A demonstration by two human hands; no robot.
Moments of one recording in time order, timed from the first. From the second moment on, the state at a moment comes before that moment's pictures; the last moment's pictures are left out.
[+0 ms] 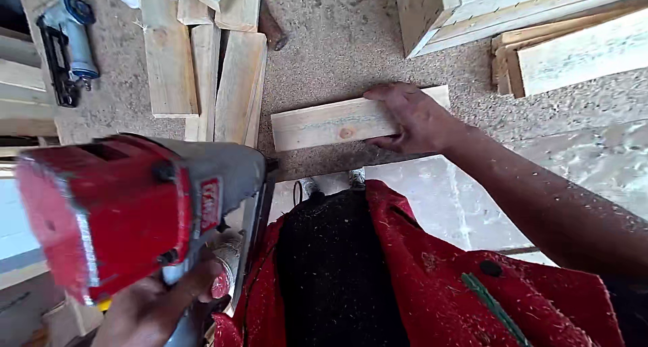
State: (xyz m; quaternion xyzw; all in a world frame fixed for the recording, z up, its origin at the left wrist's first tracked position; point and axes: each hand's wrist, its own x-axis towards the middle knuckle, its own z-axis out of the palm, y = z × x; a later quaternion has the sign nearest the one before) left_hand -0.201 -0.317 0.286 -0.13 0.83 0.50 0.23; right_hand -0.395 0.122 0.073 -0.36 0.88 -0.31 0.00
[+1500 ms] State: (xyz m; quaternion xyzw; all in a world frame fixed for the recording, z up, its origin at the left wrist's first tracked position) left_hand -0.149 -0.468 0.214 -0.23 0.90 0.37 -0.02; right_hand -0.400 -0.030 0.096 -0.40 0.90 -0.19 0.04
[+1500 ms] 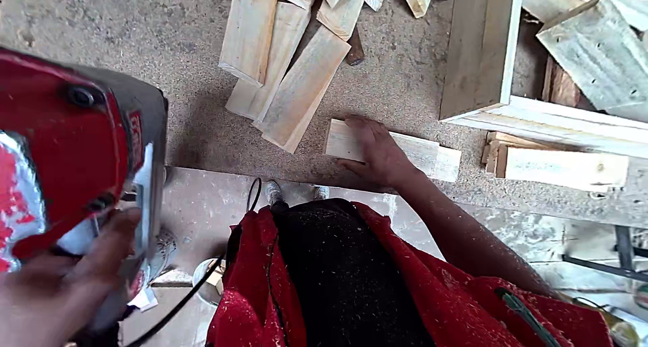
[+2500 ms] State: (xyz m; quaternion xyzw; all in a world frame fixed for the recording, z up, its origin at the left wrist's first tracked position) left_hand -0.321 -0.273 0.132 0.03 0.82 0.55 0.15; right_hand -0.397 -0.033 0.095 -0.37 0.91 -0.20 0.03
